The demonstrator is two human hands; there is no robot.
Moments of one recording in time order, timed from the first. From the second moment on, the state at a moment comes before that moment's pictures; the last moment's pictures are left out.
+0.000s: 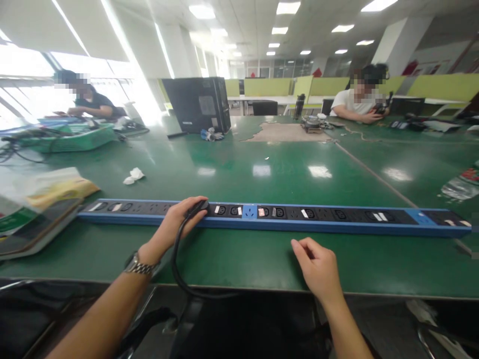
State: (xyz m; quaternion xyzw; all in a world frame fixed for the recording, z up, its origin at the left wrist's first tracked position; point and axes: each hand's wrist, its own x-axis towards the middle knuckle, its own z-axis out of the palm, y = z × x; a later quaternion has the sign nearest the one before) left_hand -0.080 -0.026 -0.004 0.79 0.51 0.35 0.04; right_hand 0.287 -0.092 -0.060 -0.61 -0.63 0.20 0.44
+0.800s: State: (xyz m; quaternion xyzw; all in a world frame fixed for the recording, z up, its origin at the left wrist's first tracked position) left_hand -0.055 -0.026 -0.001 0.69 0.51 0.50 0.02; right_hand 0.287 -0.084 -0.069 -0.59 -0.58 0.26 0.50
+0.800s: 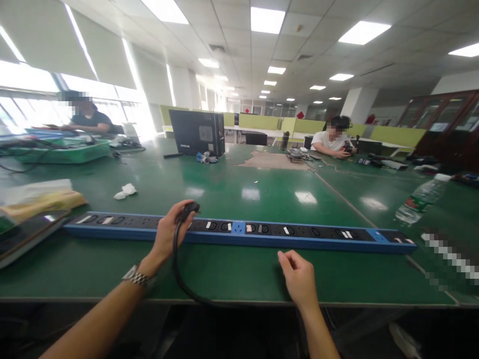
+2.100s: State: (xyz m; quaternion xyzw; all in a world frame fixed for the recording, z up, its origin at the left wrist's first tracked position) left_hand 0.032 -0.007 -0.009 0.81 0.48 0.35 0.05; right_hand 0.281 -0.092 -0.057 -0.58 -0.67 0.22 0.40
